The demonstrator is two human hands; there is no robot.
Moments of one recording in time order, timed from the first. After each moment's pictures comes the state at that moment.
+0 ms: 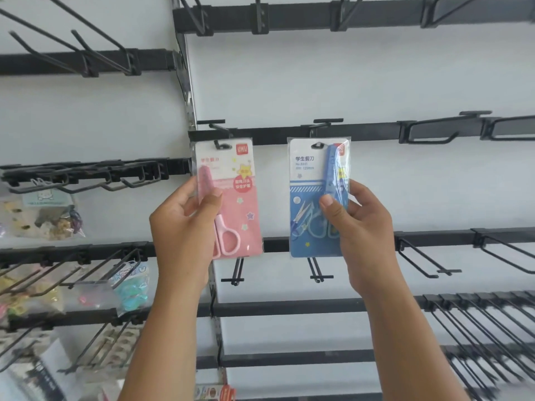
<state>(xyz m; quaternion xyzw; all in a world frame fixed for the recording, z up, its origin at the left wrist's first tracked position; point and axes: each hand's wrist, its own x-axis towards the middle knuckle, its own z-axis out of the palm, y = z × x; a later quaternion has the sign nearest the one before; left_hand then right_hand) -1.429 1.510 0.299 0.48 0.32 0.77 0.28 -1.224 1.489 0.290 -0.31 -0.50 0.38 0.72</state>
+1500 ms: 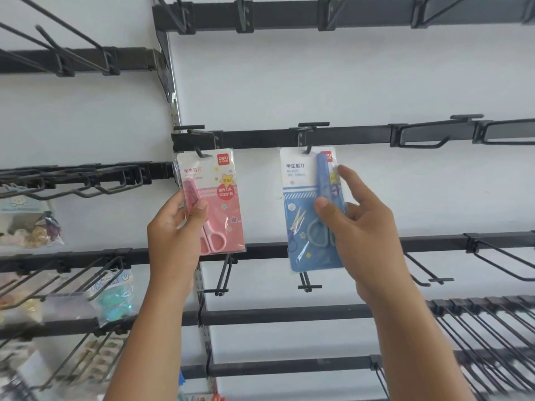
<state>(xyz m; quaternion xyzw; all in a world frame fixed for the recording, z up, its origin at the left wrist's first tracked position) -1.429 1.543 0.283 0.49 0.38 0.73 0.29 -1.206 1.491 0.302 -0.42 -0.55 0.29 0.66</state>
